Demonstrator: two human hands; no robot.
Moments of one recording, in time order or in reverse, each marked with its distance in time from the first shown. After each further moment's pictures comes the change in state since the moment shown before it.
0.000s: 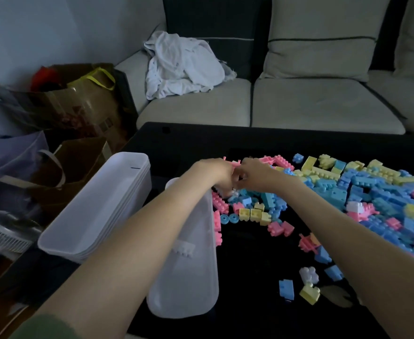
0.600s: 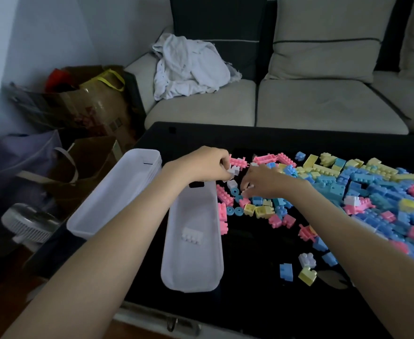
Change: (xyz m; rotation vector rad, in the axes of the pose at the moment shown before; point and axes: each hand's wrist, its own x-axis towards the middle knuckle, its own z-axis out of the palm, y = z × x) left_hand -0.069 -0.030 -0.002 -0.430 0.281 0.090; right_hand -0.032 -0.007 0.003 -0.006 -0.050 -0.013
